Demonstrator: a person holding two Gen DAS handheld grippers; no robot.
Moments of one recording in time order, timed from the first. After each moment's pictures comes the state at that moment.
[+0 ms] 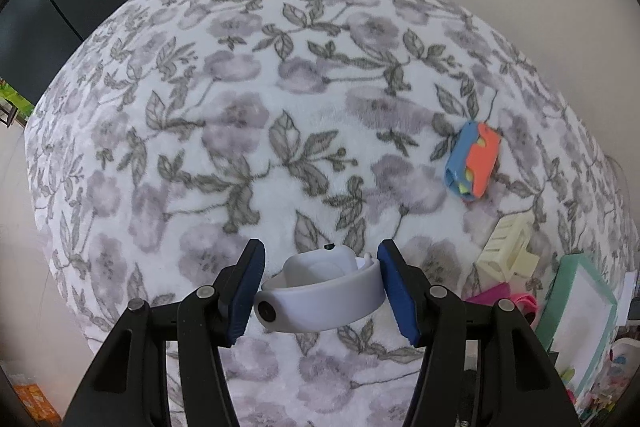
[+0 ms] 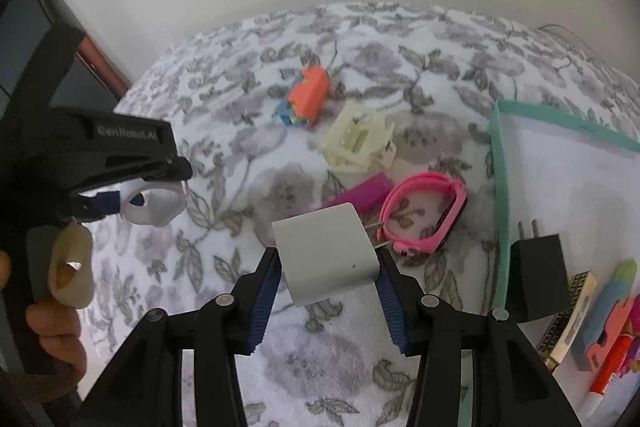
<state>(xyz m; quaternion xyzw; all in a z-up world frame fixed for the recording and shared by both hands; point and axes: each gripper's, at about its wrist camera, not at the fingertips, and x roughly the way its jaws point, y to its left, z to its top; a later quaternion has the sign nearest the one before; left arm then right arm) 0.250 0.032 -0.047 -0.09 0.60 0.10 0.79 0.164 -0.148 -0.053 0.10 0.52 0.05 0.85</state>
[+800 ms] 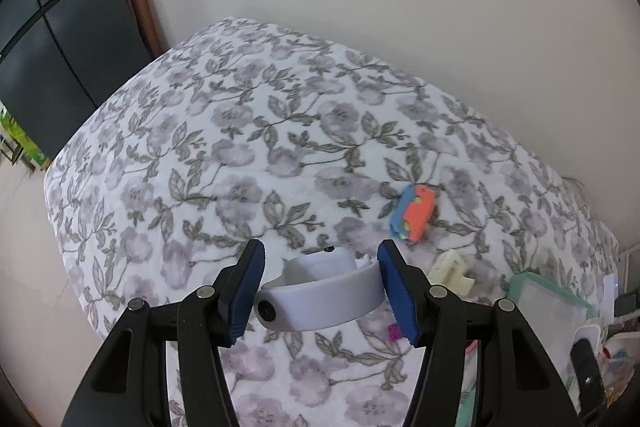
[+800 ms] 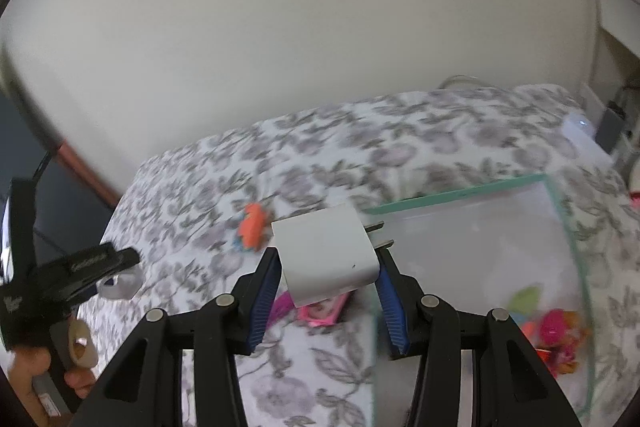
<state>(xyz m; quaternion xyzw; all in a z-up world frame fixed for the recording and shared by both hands) 0.231 0.002 0.038 -0.06 0.51 0.08 0.85 0.146 -0.251 0.044 0.19 0.42 -0.07 0.88</state>
